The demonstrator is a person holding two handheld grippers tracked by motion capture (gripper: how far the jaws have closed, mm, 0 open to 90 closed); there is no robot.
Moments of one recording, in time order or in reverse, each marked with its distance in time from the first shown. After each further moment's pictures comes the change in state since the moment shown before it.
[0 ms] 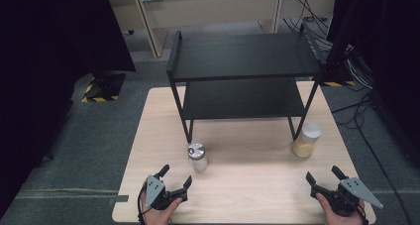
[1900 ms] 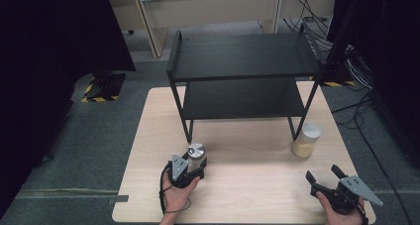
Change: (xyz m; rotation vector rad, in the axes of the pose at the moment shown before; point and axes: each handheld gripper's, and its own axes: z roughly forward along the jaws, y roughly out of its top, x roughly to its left) left arm -0.024 0.035 0.077 0.167 0.034 0.043; right arm -0.006 0.001 0.003 0.001 0.011 0.036
